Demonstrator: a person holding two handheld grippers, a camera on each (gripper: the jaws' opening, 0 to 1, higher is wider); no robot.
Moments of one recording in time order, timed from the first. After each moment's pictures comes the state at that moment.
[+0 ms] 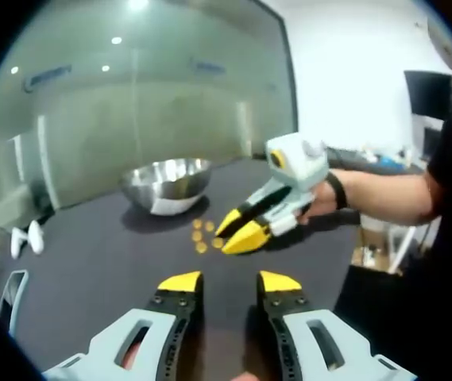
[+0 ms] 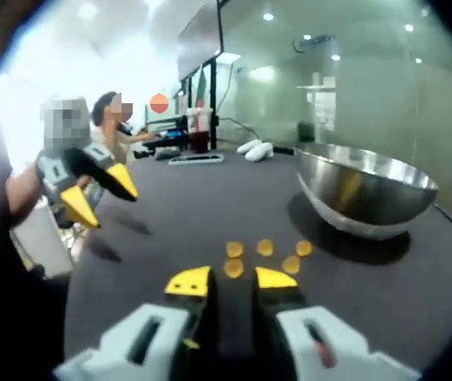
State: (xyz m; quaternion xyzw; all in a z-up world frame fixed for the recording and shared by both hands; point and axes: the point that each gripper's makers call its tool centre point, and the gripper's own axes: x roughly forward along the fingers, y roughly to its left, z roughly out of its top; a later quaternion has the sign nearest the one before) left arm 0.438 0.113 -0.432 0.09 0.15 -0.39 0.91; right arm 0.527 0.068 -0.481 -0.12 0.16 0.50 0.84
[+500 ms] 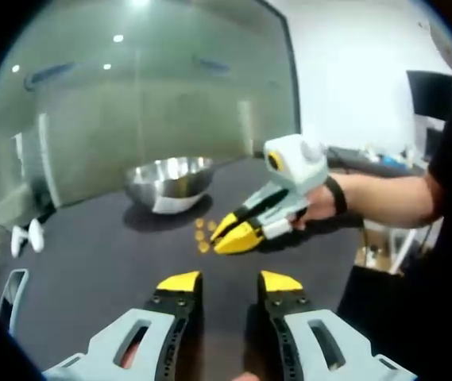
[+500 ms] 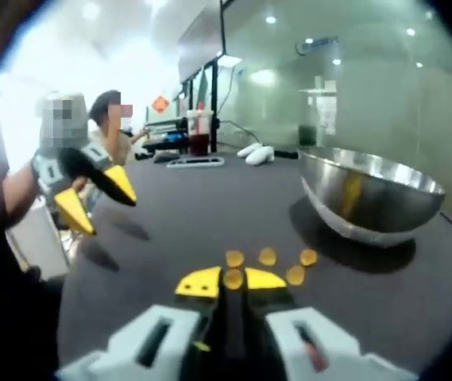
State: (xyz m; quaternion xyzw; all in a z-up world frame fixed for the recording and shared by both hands) left arm 0.443 0.112 -0.432 0.09 0.15 -0.38 0.91; right arm 0.528 0.071 -0.479 -0.11 0.15 0.50 0.85
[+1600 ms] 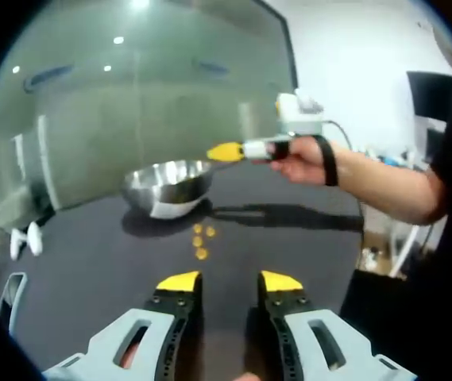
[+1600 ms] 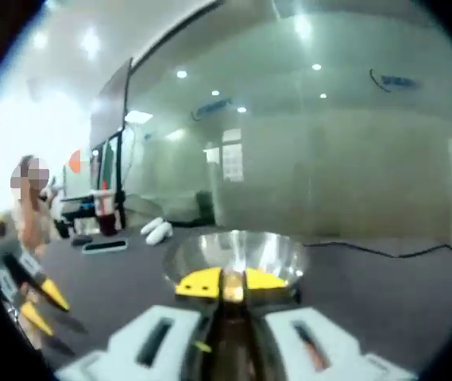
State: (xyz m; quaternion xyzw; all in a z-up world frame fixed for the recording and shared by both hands) left arm 0.444 0.105 -0.429 0.09 0.15 -0.38 0.91; right arm 0.618 0.001 -0.358 -0.03 0.03 0.29 0.96
